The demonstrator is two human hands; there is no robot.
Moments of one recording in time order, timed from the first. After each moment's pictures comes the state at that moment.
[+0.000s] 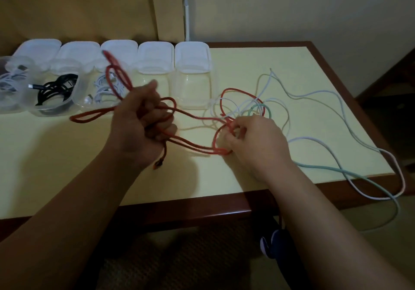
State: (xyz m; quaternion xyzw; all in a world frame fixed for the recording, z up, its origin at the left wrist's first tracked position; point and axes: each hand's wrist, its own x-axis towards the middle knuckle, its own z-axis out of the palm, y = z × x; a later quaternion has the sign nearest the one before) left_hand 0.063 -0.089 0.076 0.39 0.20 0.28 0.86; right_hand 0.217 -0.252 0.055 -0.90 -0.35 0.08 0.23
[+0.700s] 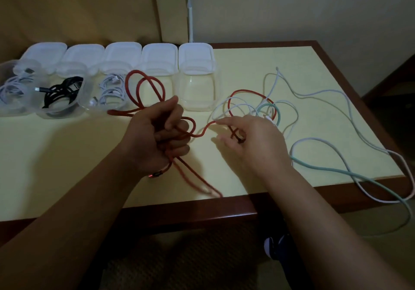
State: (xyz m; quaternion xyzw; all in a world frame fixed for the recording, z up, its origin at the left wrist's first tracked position) left_hand 0.062 -0.087 0.068 0.40 0.18 0.07 0.90; right_hand 0.215 -0.252 0.048 -0.84 -0.47 0.02 0.27
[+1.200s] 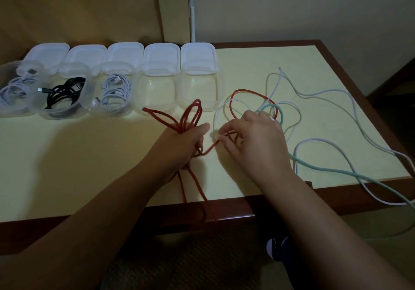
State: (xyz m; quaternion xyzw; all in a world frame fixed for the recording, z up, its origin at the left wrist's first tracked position) left_hand 0.079 -0.117 0.048 0.65 0.38 0.10 0.65; right_hand 0.203 -0.246 0.047 -0.84 -0.49 -0.09 0.23
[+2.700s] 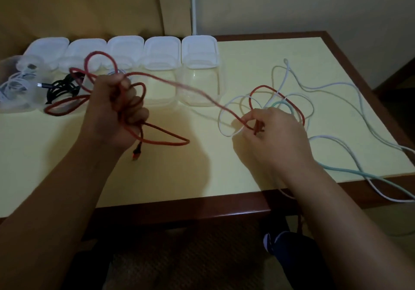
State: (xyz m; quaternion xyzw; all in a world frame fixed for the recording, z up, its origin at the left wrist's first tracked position) left_hand 0.042 -0.033 0.068 0.41 0.23 0.31 0.83; right_hand 0.230 -0.262 0.054 -0.88 -0.39 0.04 0.26
